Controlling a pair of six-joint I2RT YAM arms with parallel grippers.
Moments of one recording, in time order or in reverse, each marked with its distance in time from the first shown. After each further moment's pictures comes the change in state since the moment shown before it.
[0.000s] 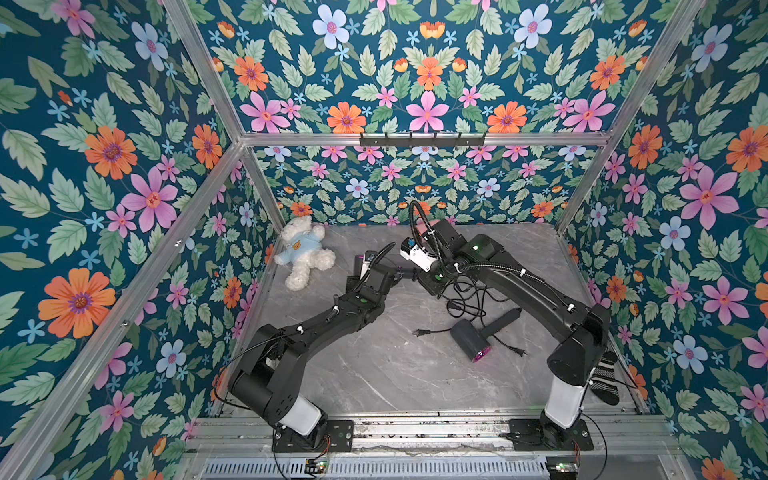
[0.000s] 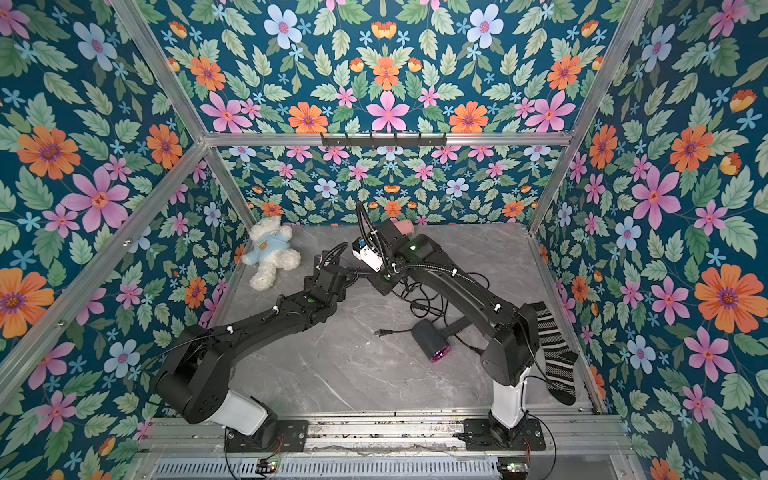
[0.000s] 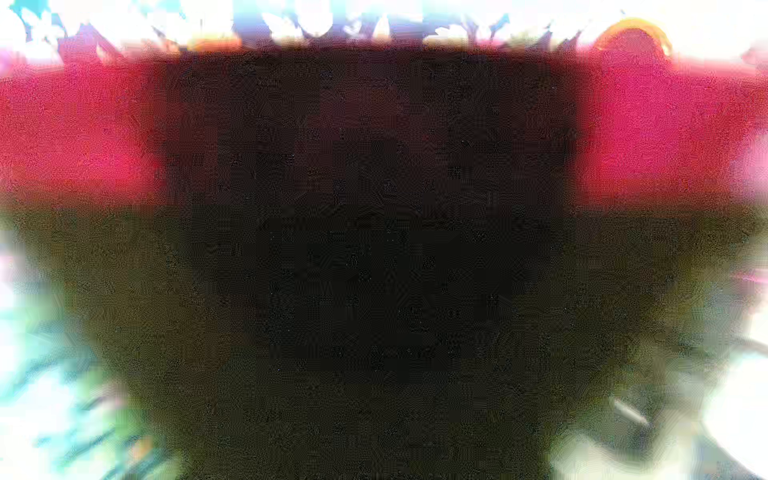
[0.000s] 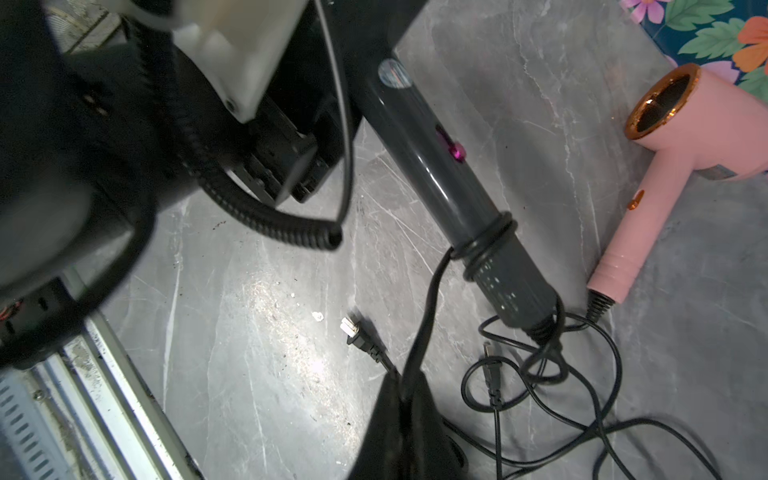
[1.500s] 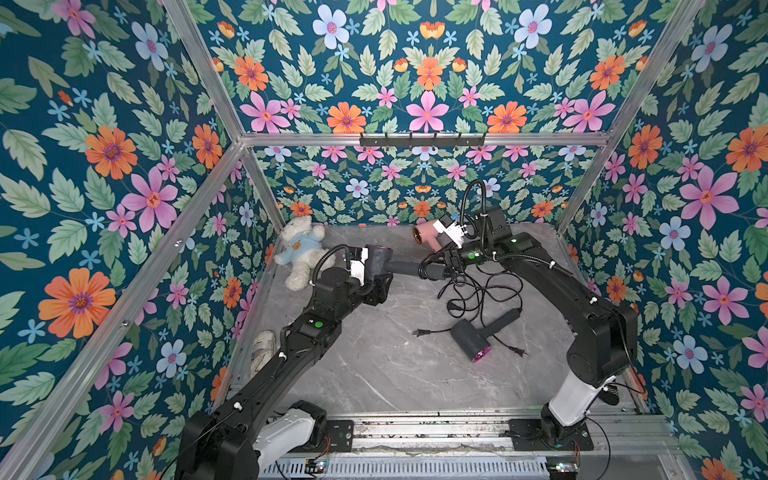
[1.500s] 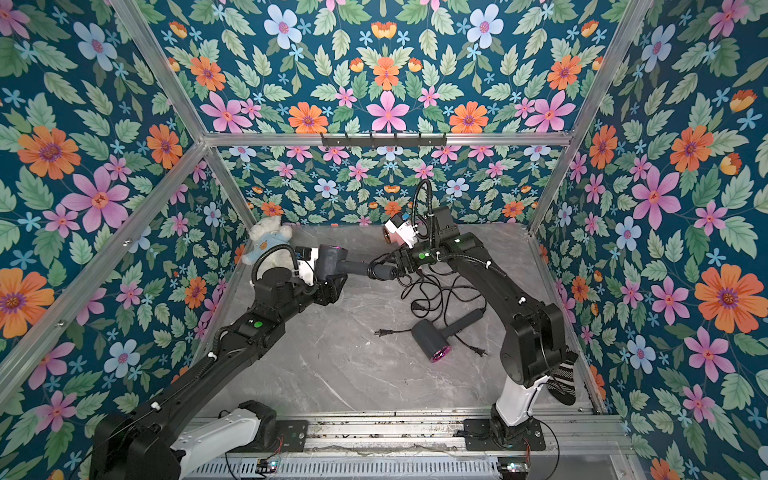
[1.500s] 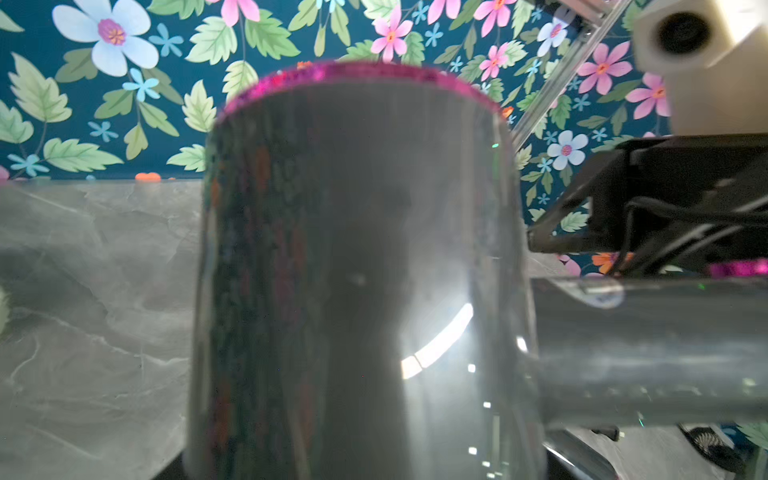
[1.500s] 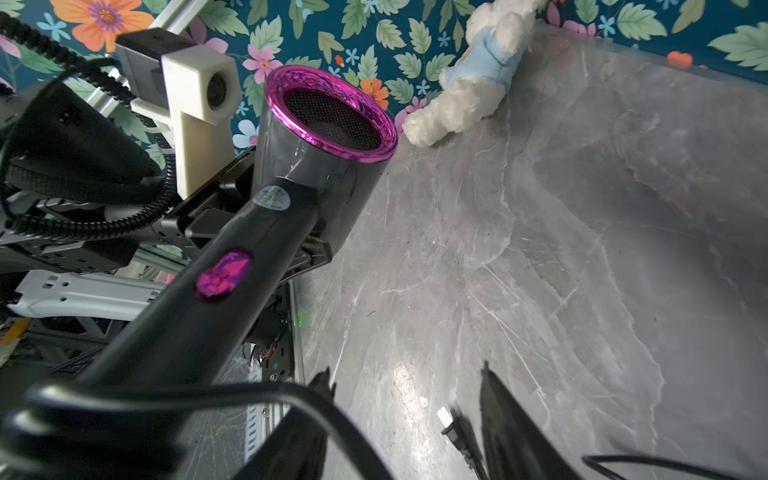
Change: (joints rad) left arm 0.163 -0.470 -0.160 0.142 0.841 -0.072; right arm -0.330 -0.137 -0.314 0.462 -0.768 0.143
